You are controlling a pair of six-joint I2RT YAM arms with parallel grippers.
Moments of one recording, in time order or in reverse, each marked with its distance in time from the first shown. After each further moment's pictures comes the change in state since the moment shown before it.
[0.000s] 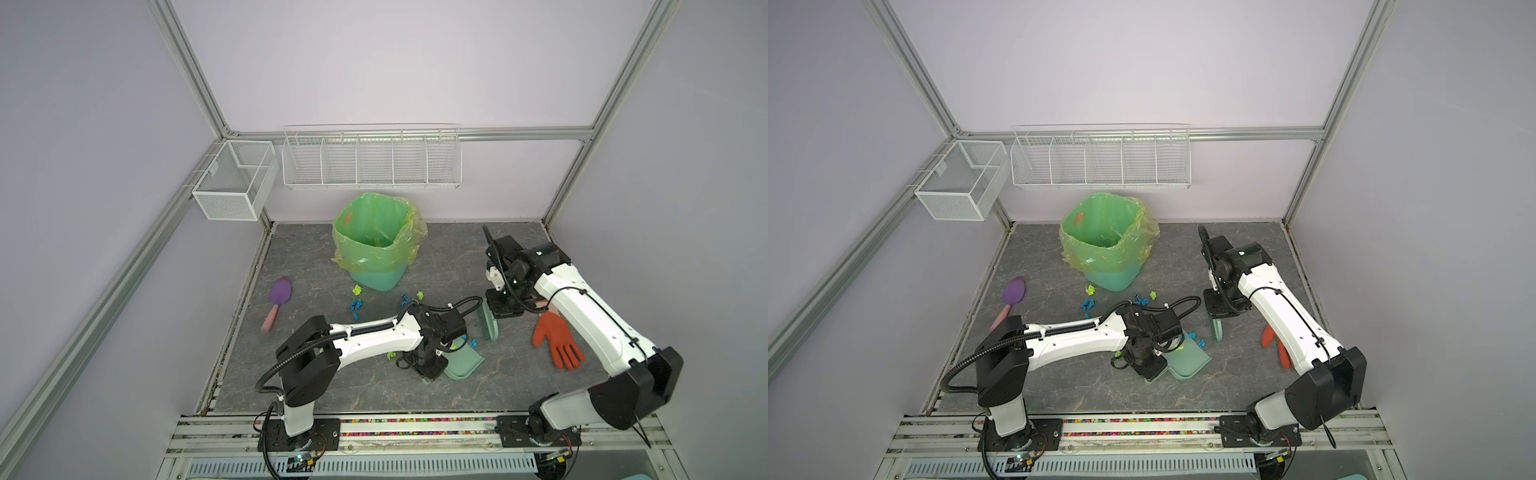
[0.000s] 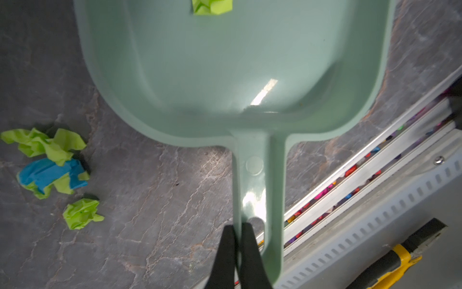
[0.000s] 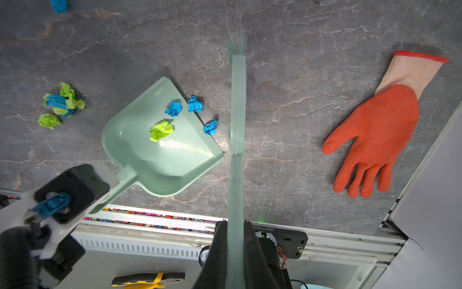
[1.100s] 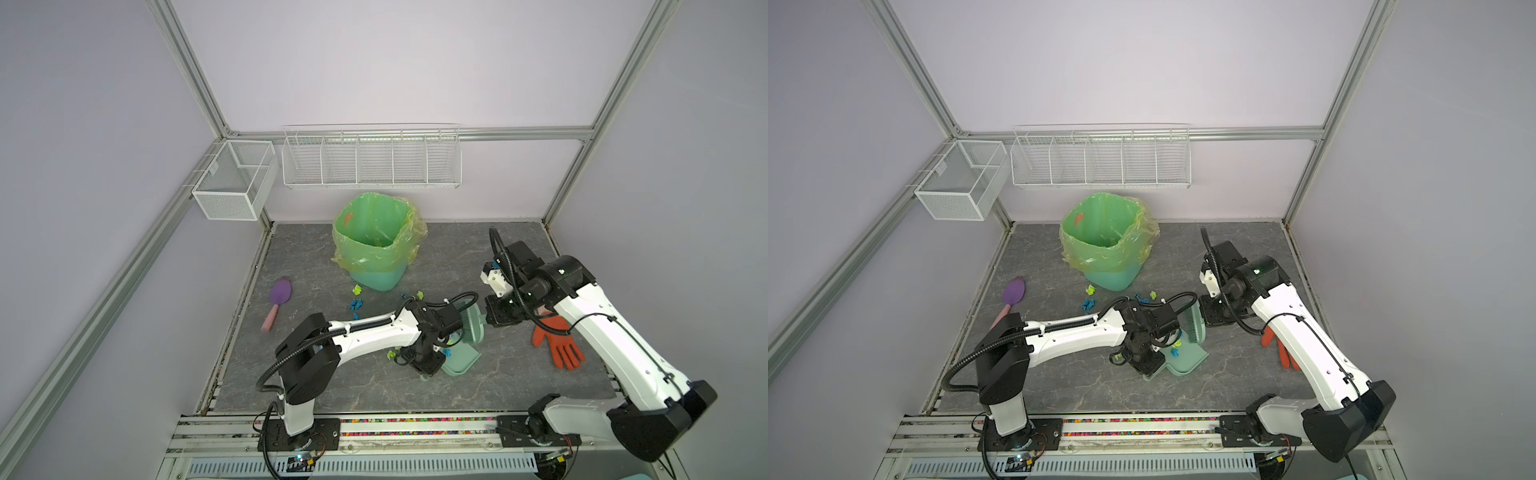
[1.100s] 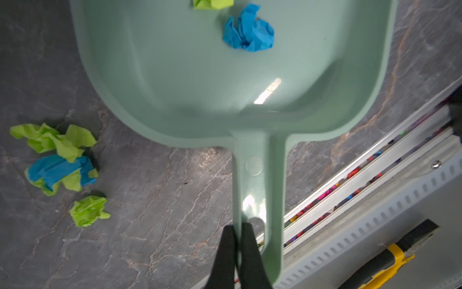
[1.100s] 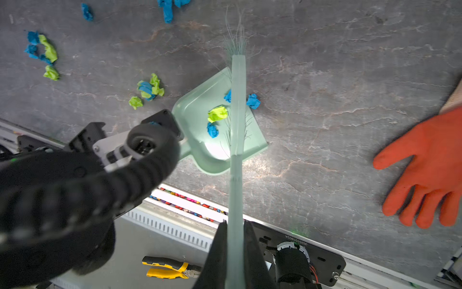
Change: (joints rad) left arm 0.031 0.003 0.003 -0.011 0.021 0.000; right arm 0.069 -0.161 -0.034 0.046 -0.149 0.024
